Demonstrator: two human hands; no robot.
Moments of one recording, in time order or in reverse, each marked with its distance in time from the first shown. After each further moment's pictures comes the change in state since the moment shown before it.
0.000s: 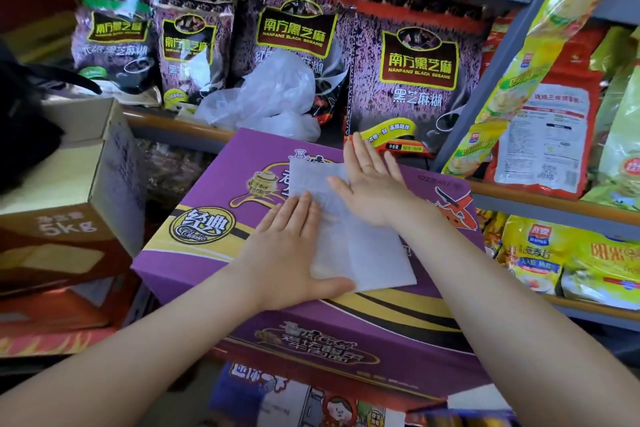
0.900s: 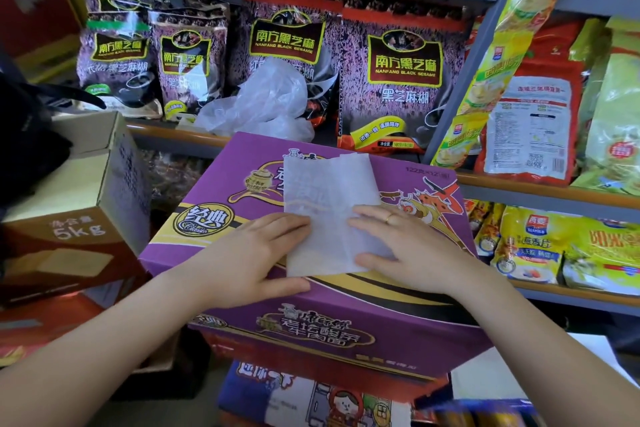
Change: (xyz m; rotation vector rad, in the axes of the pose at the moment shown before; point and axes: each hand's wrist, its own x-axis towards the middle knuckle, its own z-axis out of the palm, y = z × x) left_hand -0.029 -0.037 -0.002 -0.049 0.170 0.386; right_hand -0.098 0.035 0.015 0.069 -0.031 -0.302
